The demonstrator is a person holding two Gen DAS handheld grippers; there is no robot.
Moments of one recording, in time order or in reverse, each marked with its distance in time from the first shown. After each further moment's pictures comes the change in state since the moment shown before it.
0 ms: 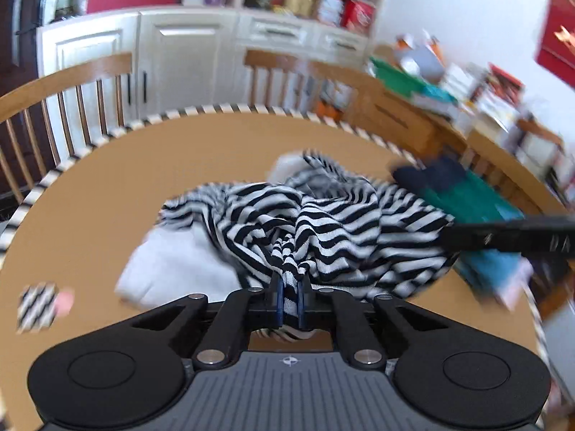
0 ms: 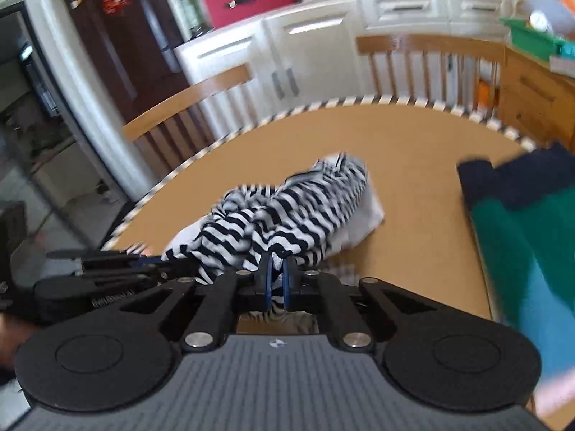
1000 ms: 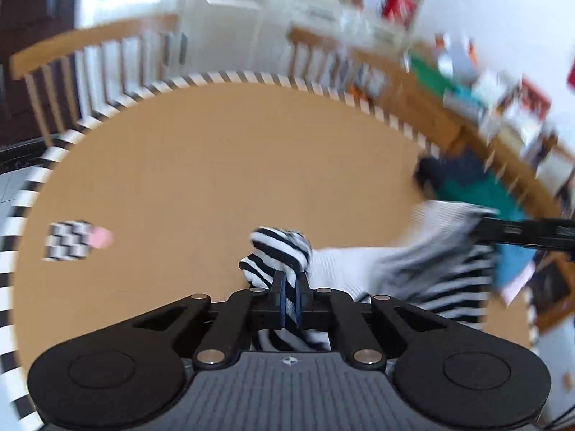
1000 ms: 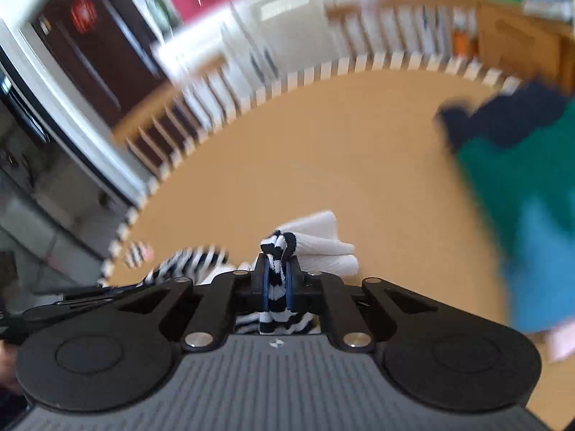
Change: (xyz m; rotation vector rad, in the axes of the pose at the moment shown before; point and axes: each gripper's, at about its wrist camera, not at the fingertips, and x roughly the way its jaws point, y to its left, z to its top) left arm 0.007 0.025 -0.016 -0.175 0.001 0.067; right arm -0.045 -0.023 -0.001 0.131 -0.043 -0.036
